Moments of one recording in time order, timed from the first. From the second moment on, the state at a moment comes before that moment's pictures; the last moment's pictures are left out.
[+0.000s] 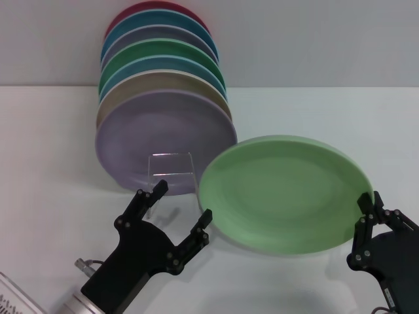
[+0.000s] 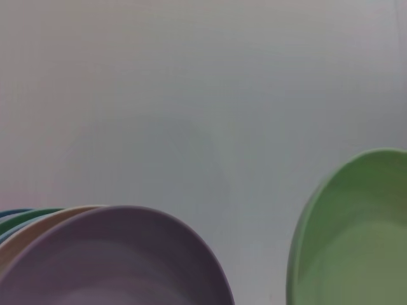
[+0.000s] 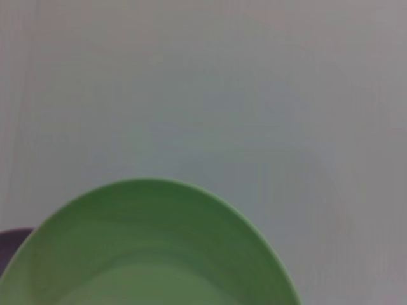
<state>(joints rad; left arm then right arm) -0.30 -2.08 -0.05 -0.45 2.08 1.43 0.07 0.01 2.09 0.19 0.67 -1.95 -1.55 -0.45</state>
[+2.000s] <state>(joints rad) -0.35 -2.08 -0.08 -0.45 2.08 1.39 0.07 0.05 2.09 0.16 0.67 -1.93 -1.54 -0.46</state>
